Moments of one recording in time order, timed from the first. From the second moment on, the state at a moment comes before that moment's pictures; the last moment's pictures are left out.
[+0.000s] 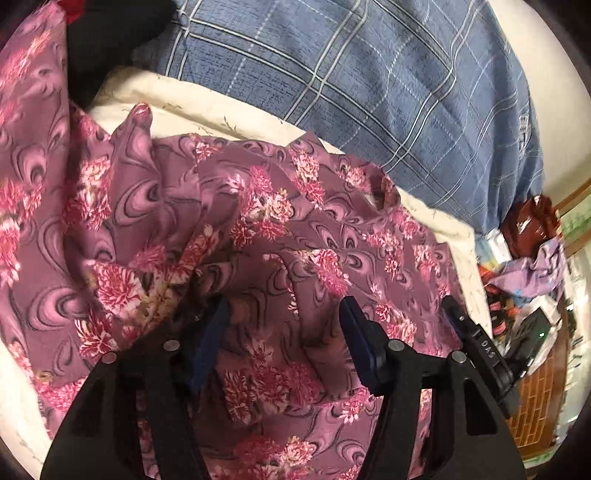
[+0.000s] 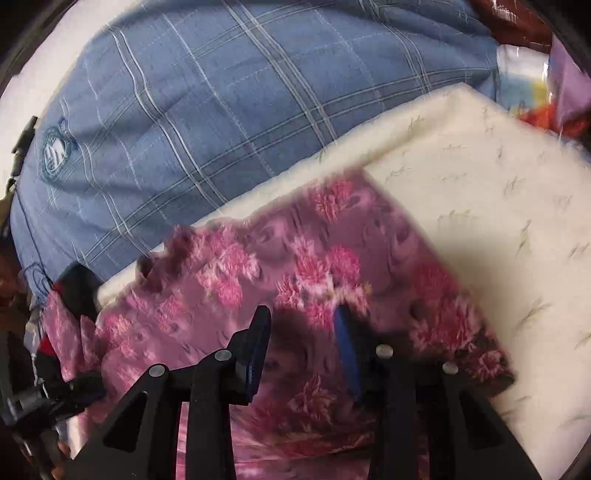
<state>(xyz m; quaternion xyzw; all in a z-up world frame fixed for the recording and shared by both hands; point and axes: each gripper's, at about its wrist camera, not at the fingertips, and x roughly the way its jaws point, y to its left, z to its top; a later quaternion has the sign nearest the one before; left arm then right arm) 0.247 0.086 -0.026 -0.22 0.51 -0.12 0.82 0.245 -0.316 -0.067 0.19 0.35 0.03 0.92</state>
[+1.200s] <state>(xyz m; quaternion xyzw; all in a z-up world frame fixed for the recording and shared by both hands) 0.310 0.447 0.034 -0.39 0.40 0.07 0.82 0.248 -0.298 -0.068 0.15 0.35 0.07 0.92</state>
